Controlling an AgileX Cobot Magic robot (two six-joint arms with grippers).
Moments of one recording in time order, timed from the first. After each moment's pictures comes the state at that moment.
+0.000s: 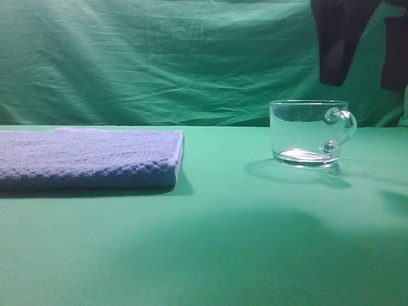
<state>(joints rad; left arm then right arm) -0.11 -0.02 -0.05 -0.35 0.47 -0.04 0.39 1.77 -1.18 0.08 0.92 -0.14</state>
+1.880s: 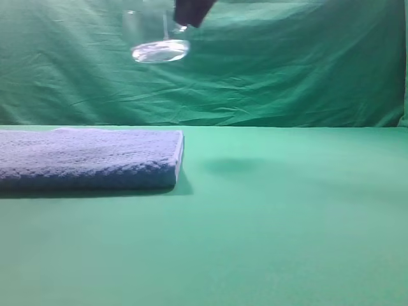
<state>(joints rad) -0.11 -0.02 -0.05 -0.35 0.47 -0.04 0.78 2.18 -2.01 0.05 0.89 -0.22</state>
